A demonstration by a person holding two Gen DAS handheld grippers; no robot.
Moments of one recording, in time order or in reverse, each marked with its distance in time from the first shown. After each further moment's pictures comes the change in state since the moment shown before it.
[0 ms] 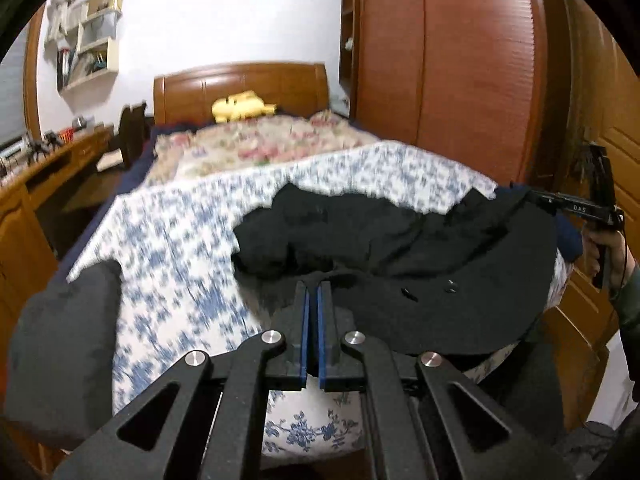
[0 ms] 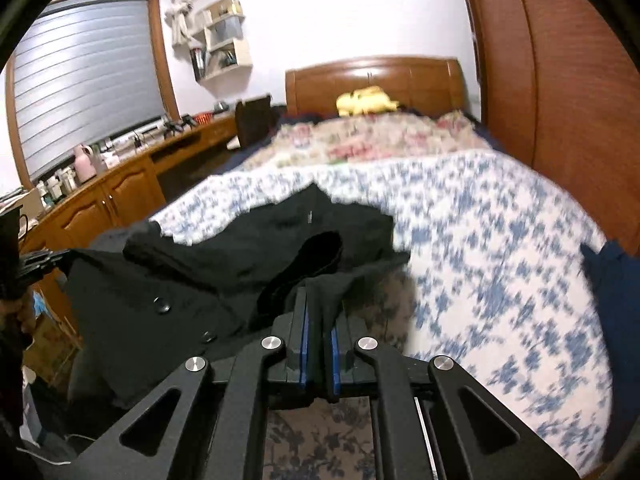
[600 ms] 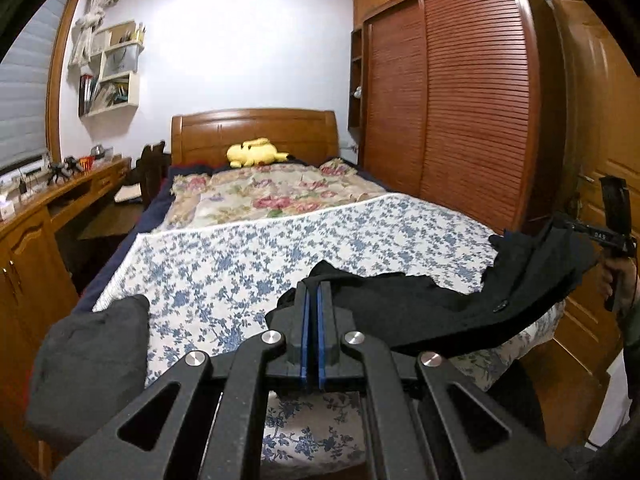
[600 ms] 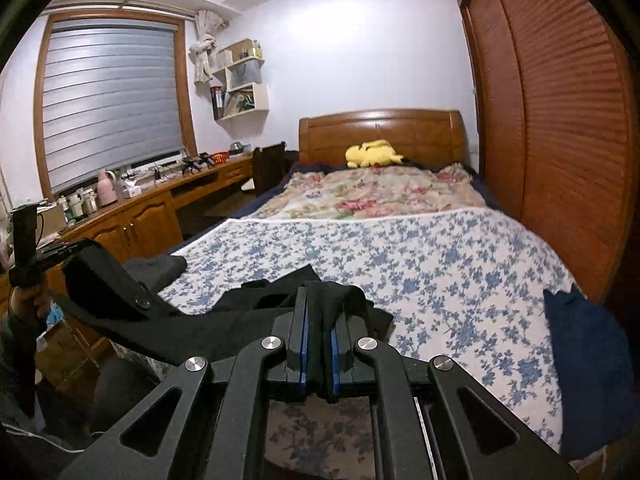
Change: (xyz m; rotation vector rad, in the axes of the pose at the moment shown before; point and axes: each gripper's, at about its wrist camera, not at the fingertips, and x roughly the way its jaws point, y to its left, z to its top) left arm -0.053 0.013 0.022 -0.032 -0.132 0.029; right arm -0.099 0.006 -0.013 -0.028 -0.102 -0.008
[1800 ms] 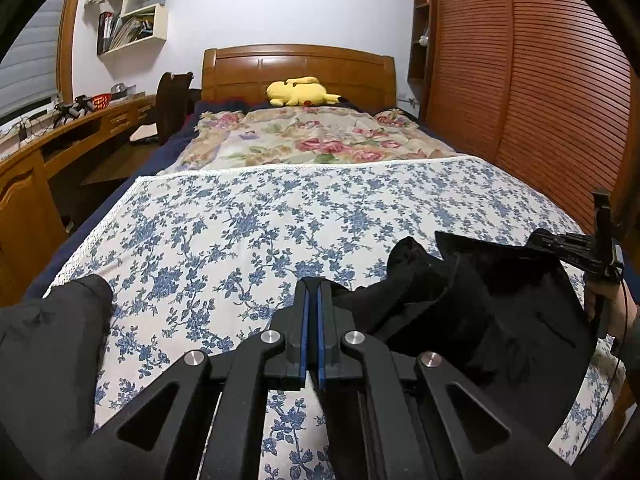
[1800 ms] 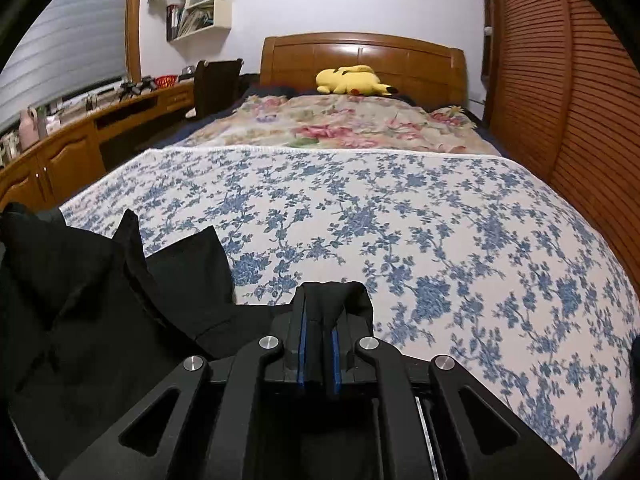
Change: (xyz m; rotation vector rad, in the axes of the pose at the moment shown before) left arm 0.250 0.067 -0.011 -0.108 0.164 0.144; right arm 0.333 0.000 0.034 -0.086 0.224 -0.122
